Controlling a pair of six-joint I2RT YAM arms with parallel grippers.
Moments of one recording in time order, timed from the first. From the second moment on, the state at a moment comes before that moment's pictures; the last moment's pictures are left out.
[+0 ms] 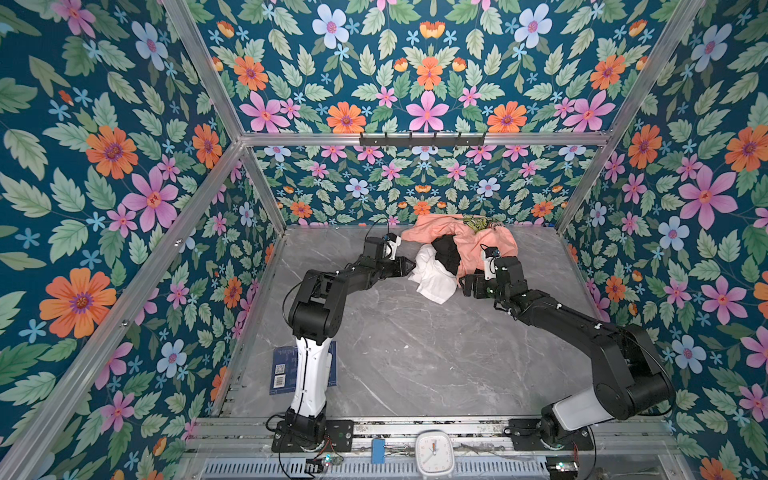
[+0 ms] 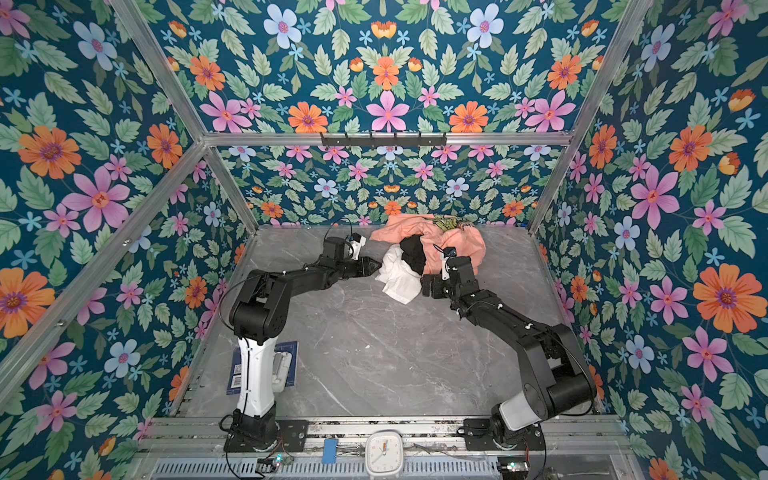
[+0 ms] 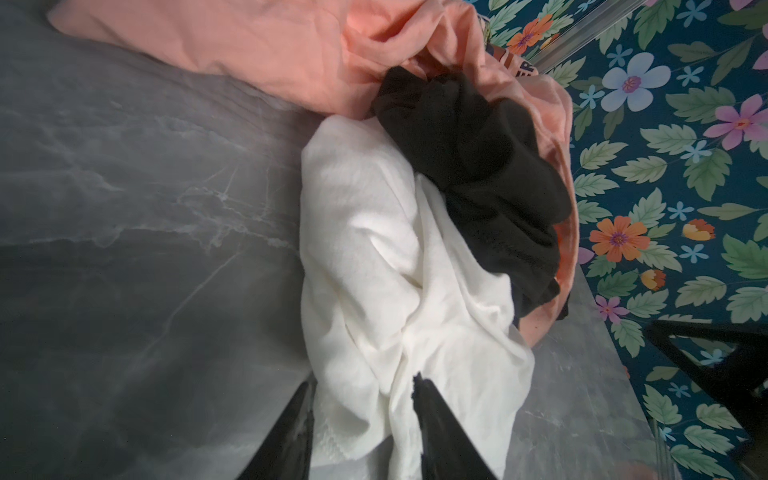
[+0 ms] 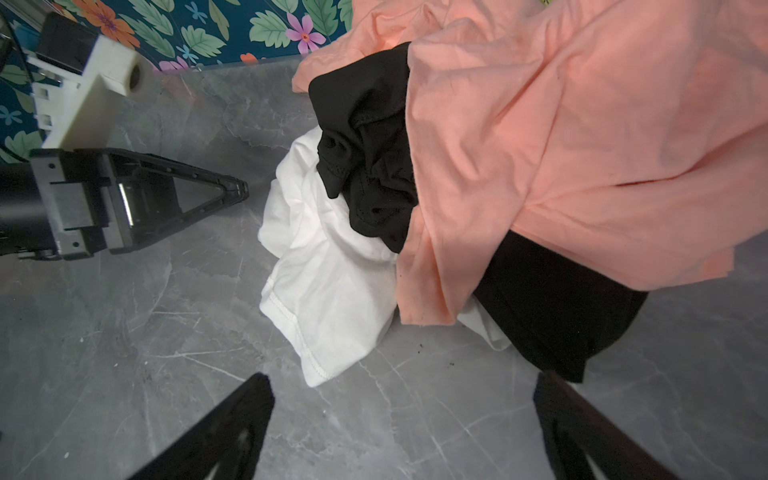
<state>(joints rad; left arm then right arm) -0.36 2.19 1.40 0.19 0.58 -0.42 0.33 1.51 0.87 0.03 -0.08 0.27</state>
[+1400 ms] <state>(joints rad) -0.36 2.25 1.49 0.18 0.64 -0.47 0.33 1.50 0.85 0.03 -0.10 0.30</state>
